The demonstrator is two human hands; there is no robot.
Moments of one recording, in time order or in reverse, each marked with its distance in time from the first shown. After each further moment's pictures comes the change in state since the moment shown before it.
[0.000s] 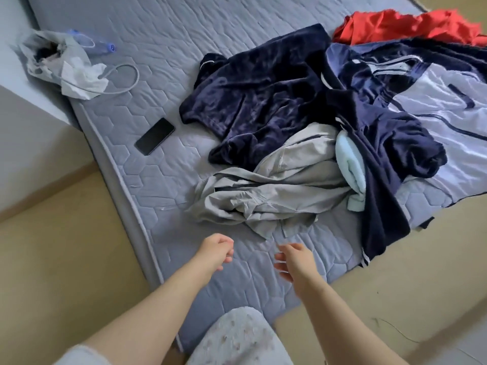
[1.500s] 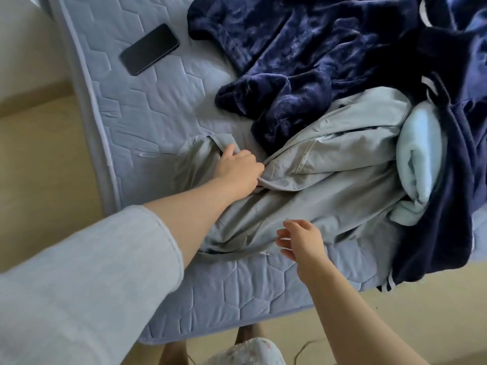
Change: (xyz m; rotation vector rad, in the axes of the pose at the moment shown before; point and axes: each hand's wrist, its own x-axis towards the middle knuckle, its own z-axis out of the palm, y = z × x) left_hand 0.189 0.046 0.054 1.383 0.229 0.694; right_hand 0.151 0.006 0.010 -0.199 -0.070 0.012
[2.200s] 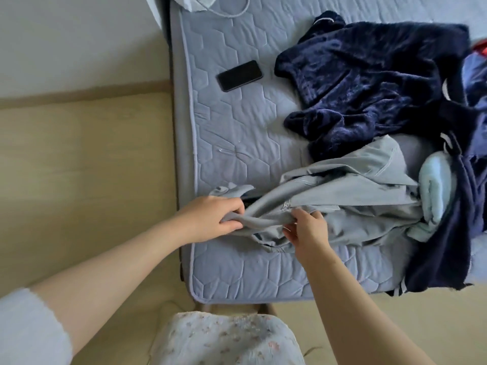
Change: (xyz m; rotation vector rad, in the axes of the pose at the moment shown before) left_hand -0.267 -0.095 -0.004 -0.681 0.054 -0.052; right_hand -0.127 0.003 0.100 0.131 0.041 -0.124
